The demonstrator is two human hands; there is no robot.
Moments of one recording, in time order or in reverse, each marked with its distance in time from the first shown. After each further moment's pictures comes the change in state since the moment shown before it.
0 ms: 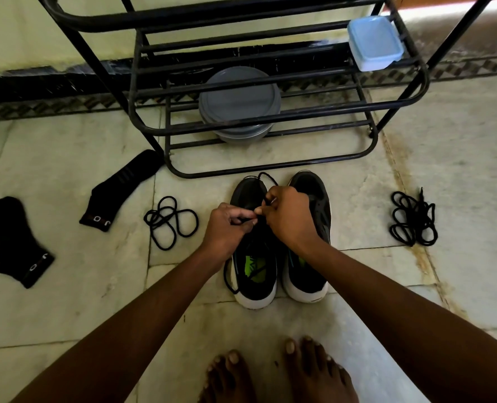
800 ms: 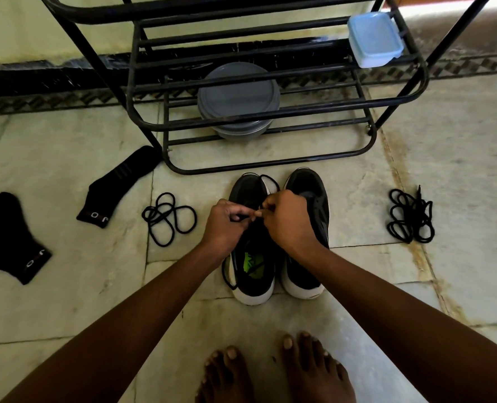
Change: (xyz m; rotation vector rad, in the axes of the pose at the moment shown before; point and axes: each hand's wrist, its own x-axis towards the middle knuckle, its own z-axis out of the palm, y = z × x) left_hand 0.004 -0.008 0.004 0.091 -0.001 0.022; right_hand -0.013 -0.003 0.001 -0.086 -0.016 -0.007
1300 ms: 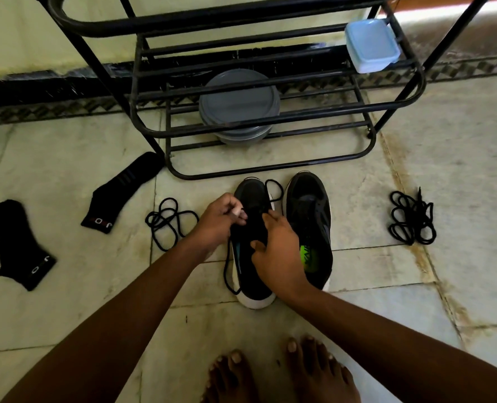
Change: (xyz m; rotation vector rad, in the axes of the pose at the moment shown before) left_hand 0.009 0.014 -0.031 -0.155 -0.229 -0.168; right_hand -0.058 -0.017 0.018 0.023 -0.024 0.073
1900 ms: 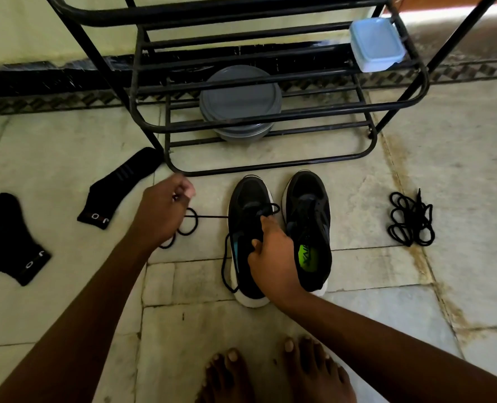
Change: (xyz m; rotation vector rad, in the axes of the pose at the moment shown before) left_hand -0.018 0.006 -0.087 0.459 0.326 0.335; right_hand -0.004 0.009 0.026 0.087 0.062 -0.018
